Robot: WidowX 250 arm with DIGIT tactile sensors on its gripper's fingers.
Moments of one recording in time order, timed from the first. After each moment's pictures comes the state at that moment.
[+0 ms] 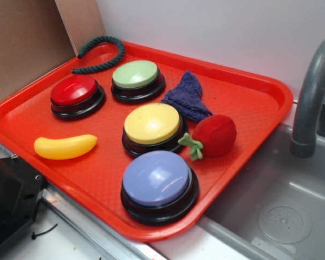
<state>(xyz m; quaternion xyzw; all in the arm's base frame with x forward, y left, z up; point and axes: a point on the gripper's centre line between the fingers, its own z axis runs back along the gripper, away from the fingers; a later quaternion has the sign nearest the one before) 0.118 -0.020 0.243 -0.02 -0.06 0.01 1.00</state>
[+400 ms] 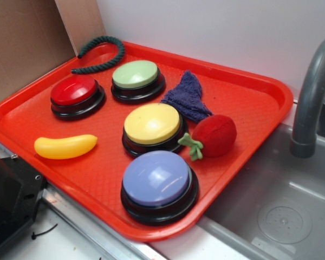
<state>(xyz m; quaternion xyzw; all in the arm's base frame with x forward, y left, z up) 0.119 -0.018 0.239 -0.01 -0.06 0.01 1.00</state>
